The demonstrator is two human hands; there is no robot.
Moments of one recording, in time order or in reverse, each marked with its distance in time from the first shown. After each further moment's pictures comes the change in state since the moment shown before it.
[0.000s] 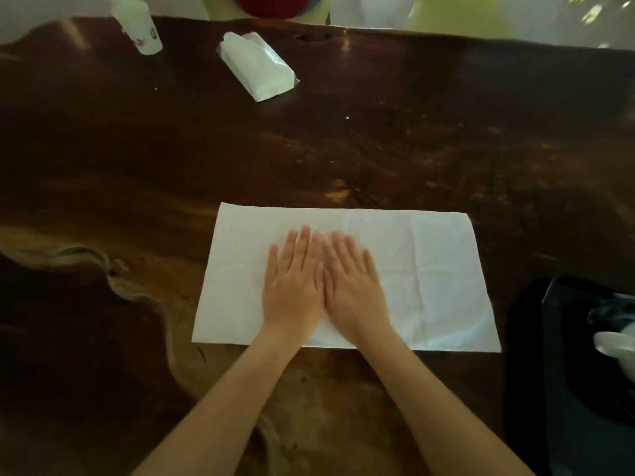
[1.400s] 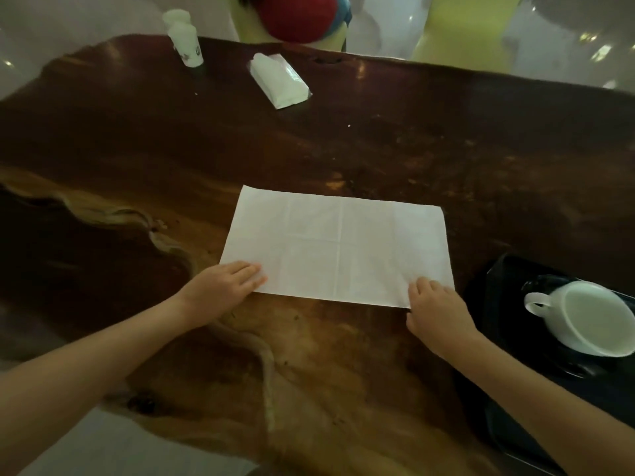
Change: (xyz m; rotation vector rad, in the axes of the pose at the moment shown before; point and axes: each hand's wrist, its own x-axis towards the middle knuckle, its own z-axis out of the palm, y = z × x) left_hand -0.078 -0.101 -0.076 0.321 -0.132 0.674; right_hand -0.109 0.094 -0.076 -0.490 -0.208 -0.082
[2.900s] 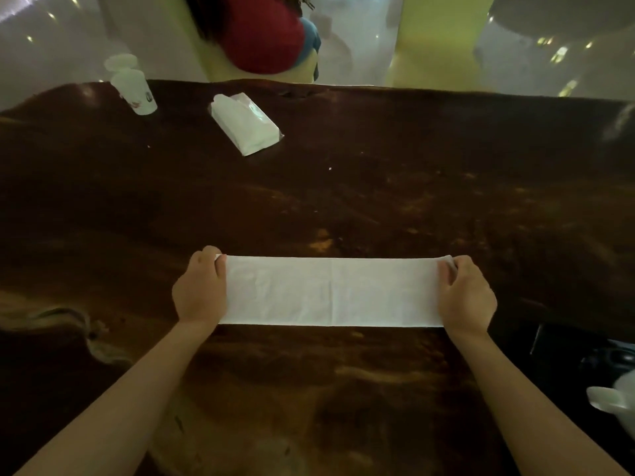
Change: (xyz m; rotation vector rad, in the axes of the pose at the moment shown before) left_hand 0.139 -0.085 0.047 -0.388 0.399 -1.061; right_hand 0.150 0.059 0.022 0.637 0.590 0.765
